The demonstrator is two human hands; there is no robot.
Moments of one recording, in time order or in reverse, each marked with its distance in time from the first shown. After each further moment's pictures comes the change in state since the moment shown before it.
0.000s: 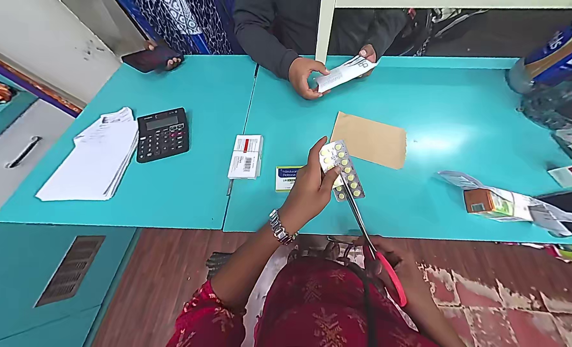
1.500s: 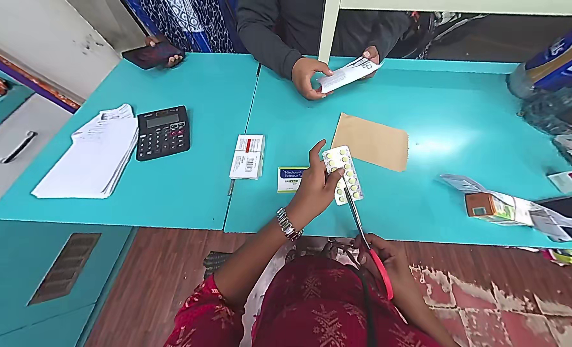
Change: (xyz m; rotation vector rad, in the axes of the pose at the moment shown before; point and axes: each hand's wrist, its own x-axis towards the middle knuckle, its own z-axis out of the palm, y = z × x) left_hand 0.007 -0.012 0.008 -0.080 -0.003 -0.074; right_hand 0.011 0.010 0.010 -0.105 0.054 0.025
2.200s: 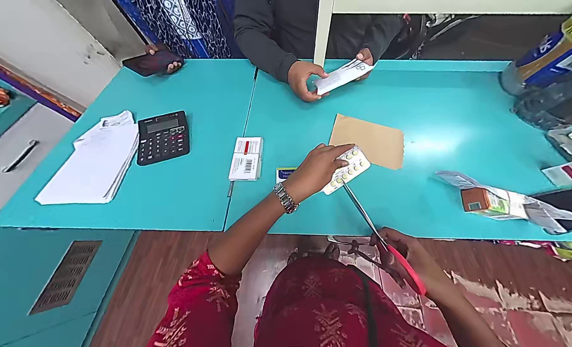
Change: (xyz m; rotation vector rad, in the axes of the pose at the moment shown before) left_hand 0.037 0.015 -0.016 0.514 -0.228 0.390; right_hand 0.004 -0.023 -0.050 -0.102 -0.162 0.205
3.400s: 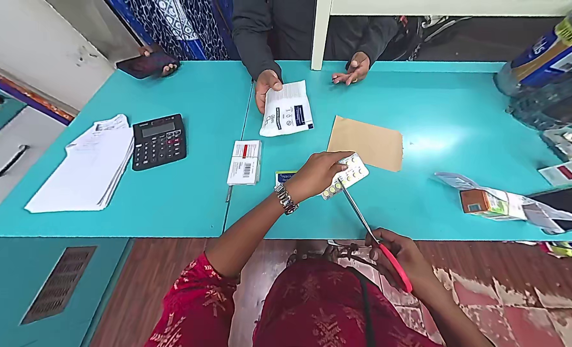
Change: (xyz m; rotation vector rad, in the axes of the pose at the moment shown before) left_hand 0.005 -0.007 -0.003 -0.118 -0.159 -0.087; right_hand 0.007 -0.003 0.019 -0.035 0.116 -0.006
